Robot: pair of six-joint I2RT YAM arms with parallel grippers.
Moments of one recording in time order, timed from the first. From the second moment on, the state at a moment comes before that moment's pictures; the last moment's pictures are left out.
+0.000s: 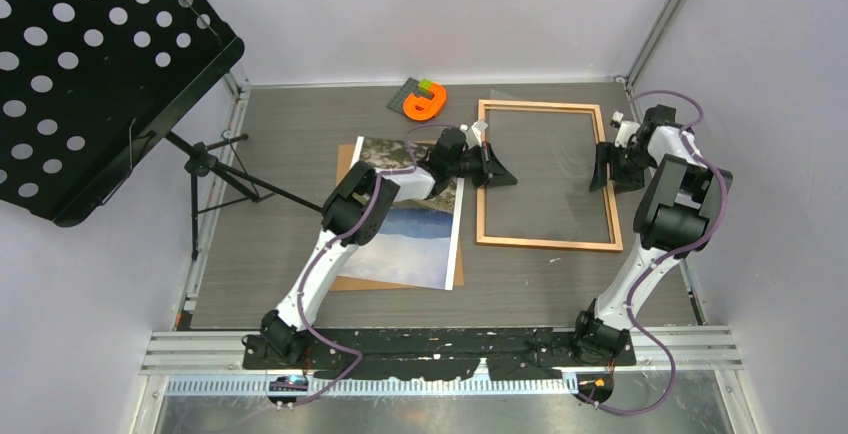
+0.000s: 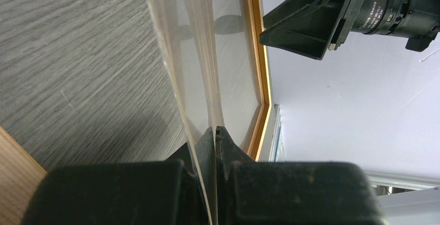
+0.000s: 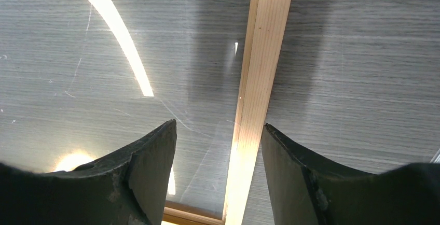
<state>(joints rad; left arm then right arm) -0.70 2.55 1.76 0.50 0.66 -1.08 -0.38 1.97 1.44 -0.78 -0.28 -0.31</state>
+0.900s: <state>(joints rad) -0.72 2.55 1.76 0.50 0.66 -1.08 -0.35 1.91 1.48 -0.78 -0.31 -0.28</state>
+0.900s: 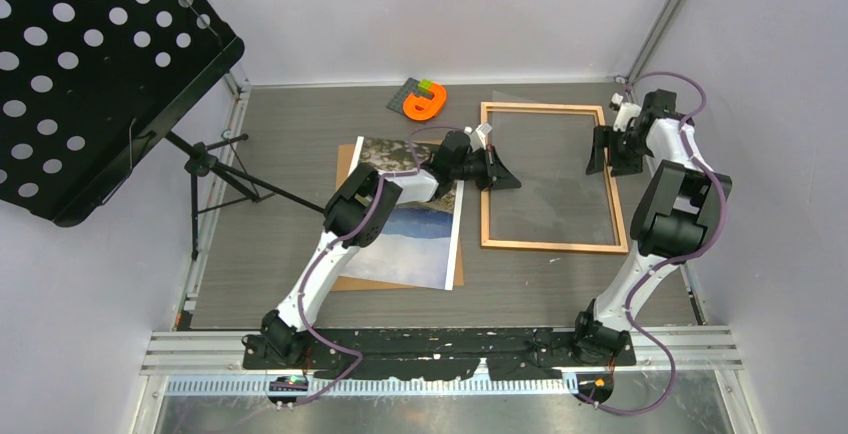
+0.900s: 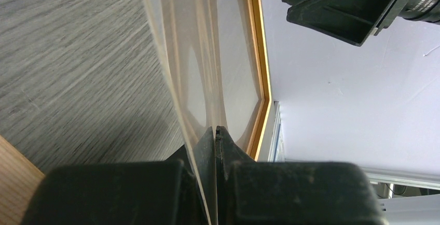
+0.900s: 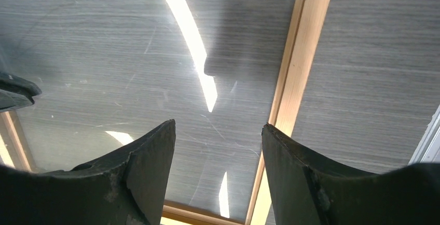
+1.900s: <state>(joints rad) -0.72 2.55 1.76 0.50 0.66 -1.08 -0.05 2.07 1.65 -0.72 -0.28 -0.29</state>
